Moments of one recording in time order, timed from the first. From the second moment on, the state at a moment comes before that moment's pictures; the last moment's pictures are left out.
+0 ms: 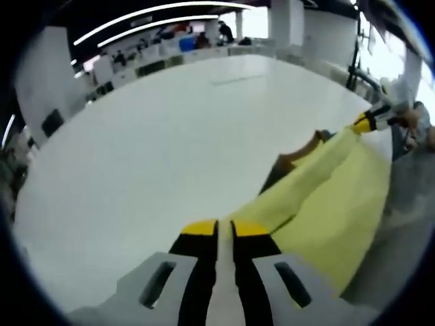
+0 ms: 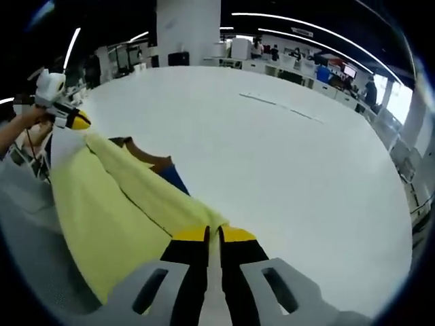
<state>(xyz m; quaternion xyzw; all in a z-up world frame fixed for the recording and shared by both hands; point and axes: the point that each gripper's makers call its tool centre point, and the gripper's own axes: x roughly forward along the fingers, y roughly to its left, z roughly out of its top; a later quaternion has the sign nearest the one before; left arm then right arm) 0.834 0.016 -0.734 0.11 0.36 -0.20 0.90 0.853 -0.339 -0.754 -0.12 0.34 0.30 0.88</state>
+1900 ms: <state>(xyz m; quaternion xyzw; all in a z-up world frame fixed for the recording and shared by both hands) 0.791 -0.001 -0.658 0.15 0.32 -0.26 0.90 0.816 -0.308 -0.682 -0.15 0.27 0.38 0.87</state>
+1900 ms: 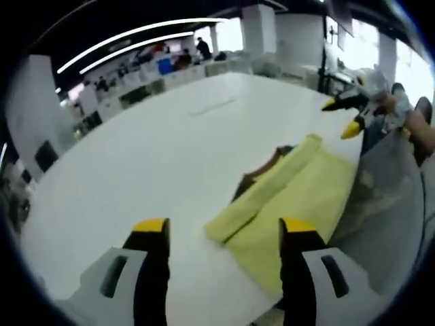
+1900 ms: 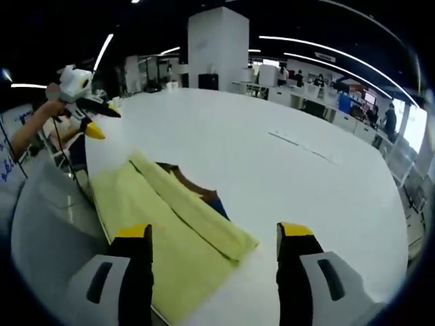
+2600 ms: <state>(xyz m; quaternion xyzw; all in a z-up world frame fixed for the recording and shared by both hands) 0.775 -0.032 -0.635 0.12 0.29 -0.32 0.89 0.798 -0.299 -0.668 -0.18 0.25 0.39 0.87</state>
